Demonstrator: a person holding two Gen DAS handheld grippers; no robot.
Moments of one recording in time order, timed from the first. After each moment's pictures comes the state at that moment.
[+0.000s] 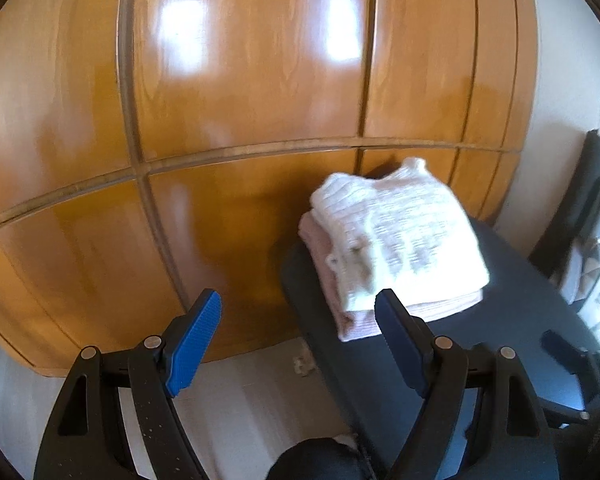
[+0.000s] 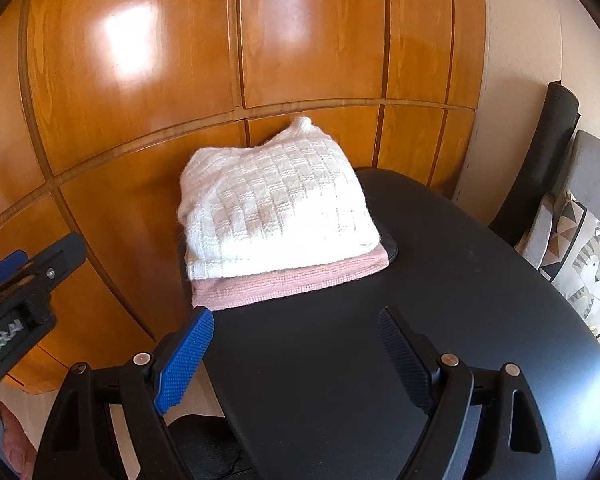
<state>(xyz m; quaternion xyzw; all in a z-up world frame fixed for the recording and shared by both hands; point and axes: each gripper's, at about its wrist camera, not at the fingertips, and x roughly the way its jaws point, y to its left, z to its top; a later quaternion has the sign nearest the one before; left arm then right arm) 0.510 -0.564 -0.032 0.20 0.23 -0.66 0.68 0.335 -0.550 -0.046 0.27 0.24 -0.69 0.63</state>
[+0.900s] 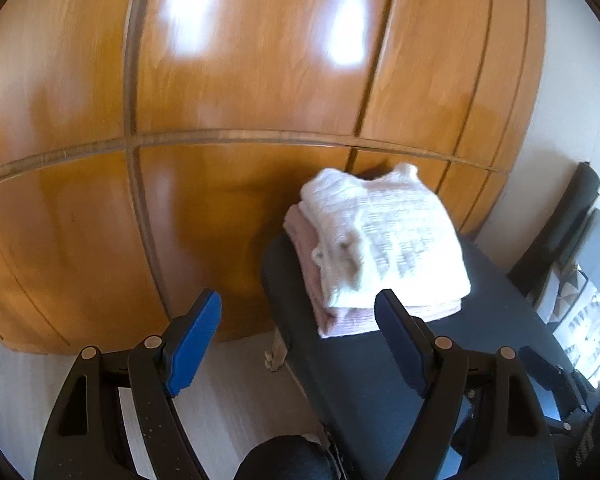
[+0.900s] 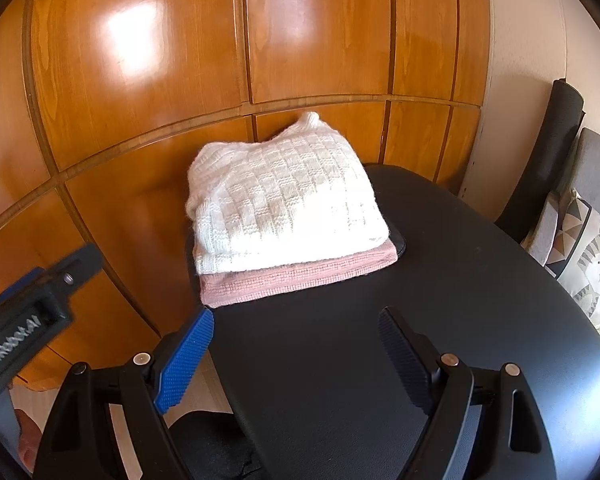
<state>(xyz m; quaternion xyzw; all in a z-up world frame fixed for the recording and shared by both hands) 0.523 -0.562 -0.043 0.16 0.28 -0.69 0.65 0.339 -0.549 -0.048 0.28 0.25 -0.68 0.63</state>
